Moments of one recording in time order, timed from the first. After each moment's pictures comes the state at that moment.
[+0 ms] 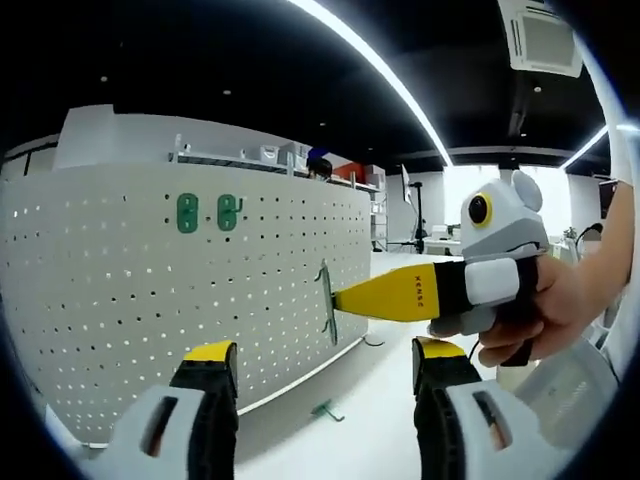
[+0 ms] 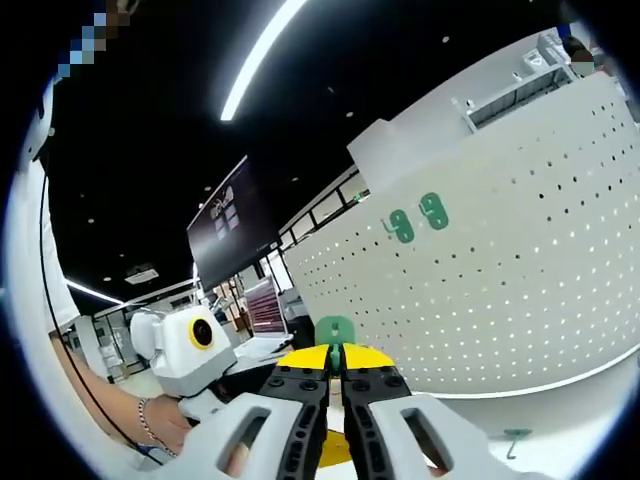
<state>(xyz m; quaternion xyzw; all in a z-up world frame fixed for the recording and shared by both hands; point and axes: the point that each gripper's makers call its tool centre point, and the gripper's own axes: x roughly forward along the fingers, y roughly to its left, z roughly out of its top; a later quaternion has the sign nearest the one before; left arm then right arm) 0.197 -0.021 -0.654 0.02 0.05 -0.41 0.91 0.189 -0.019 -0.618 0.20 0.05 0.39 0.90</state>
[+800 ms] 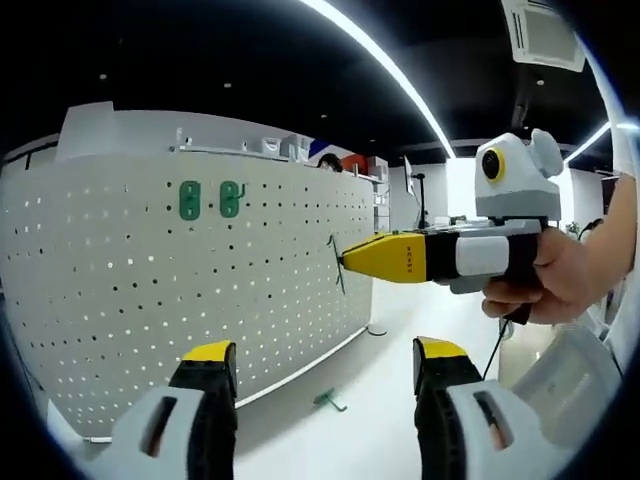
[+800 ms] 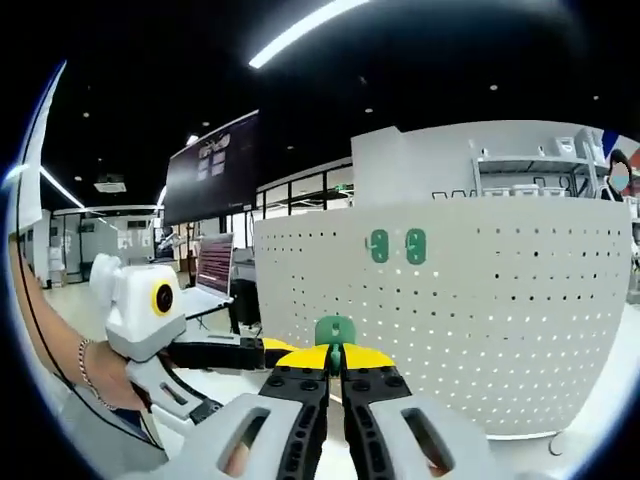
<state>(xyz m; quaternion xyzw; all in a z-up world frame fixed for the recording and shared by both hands) 0.196 -0.017 -0.668 0.03 0.07 -0.40 0.91 0.205 -0.047 -0.612 0.01 0.02 0.31 0.95</state>
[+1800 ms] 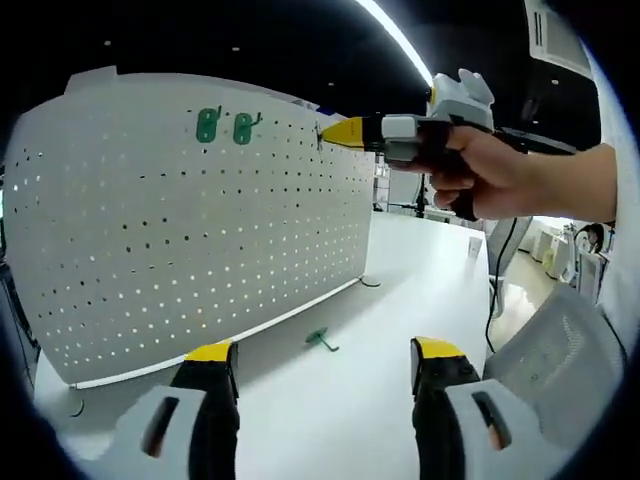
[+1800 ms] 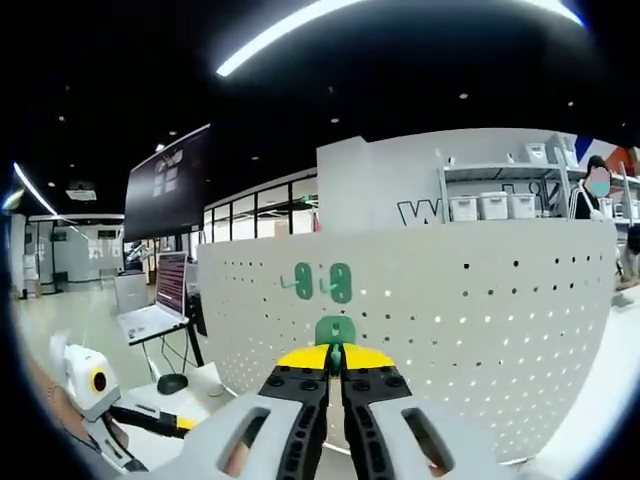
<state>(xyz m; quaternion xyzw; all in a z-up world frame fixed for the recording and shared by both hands) 0.169 0.010 -0.734 0.03 0.15 -0.41 0.90 0.275 -0.093 -0.575 0.02 0.00 0.24 0.97</state>
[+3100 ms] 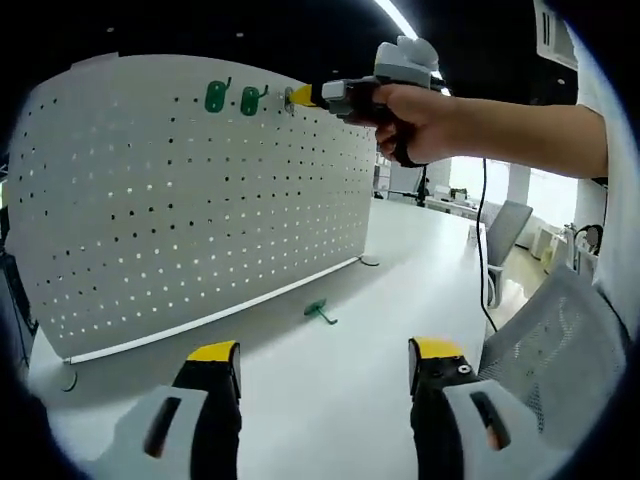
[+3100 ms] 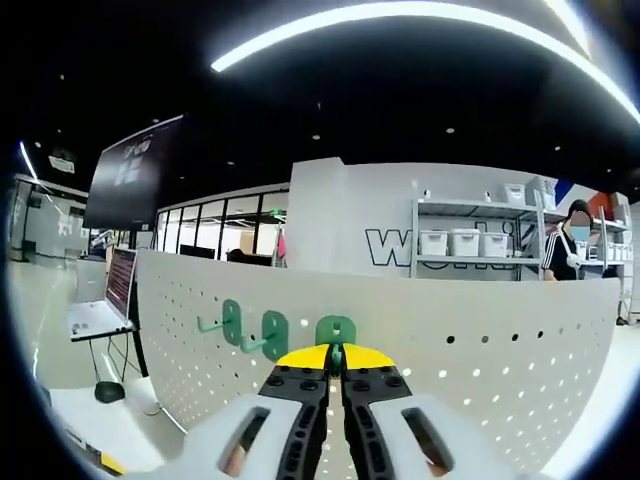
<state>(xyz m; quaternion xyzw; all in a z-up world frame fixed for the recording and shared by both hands) 0.159 0.020 -0.760 0.03 0.17 -0.40 0.90 0.350 -0.102 -0.547 -0.03 -0.06 0.16 0.98</state>
